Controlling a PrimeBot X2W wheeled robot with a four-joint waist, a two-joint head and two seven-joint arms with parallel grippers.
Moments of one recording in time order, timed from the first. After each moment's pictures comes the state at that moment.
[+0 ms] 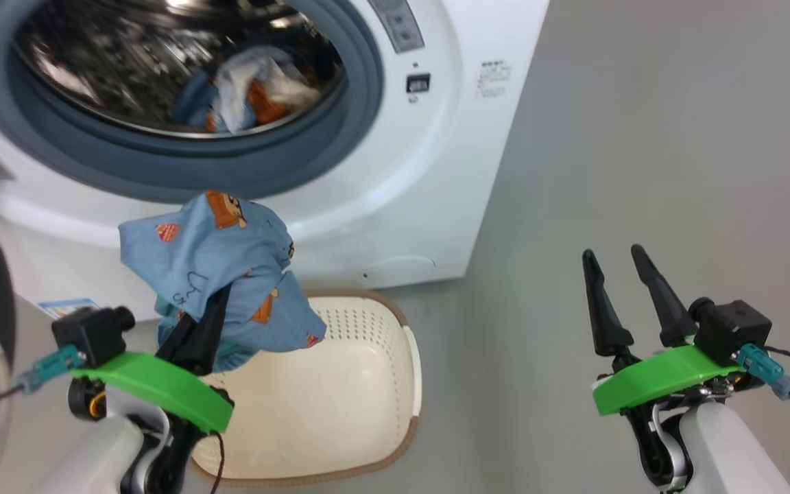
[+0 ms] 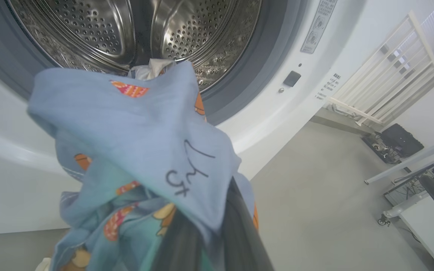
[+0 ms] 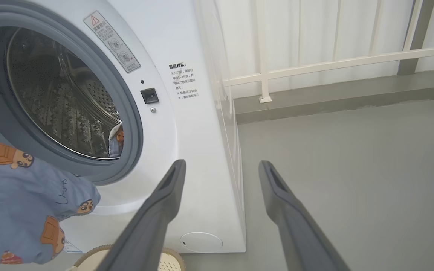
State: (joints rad) left arm -0.53 0.47 -0.76 0.42 -1.16 -0.05 -0.25; right arm -0.27 -0.05 0.10 0.34 0.31 0.13 -0.25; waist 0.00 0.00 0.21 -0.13
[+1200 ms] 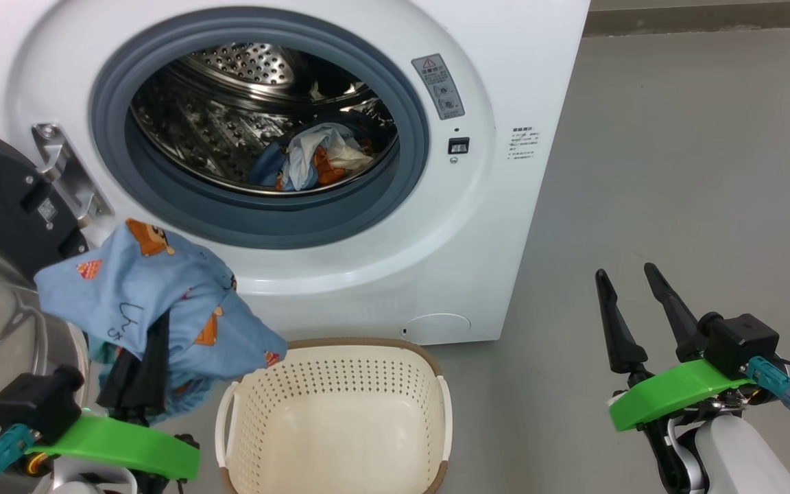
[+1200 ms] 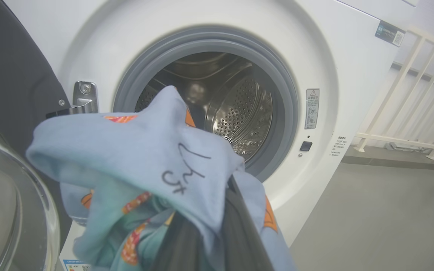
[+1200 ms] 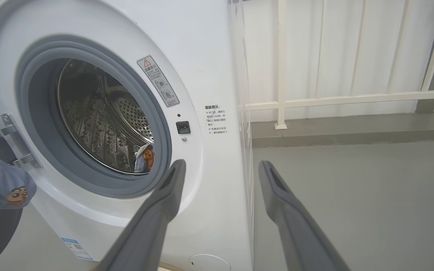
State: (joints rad) left arm -0.22 0.49 -0.46 0.08 -0.82 0.14 -0.25; right arm -0.23 -0.10 0.11 0.36 0.31 0.13 -0.25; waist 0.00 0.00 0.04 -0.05
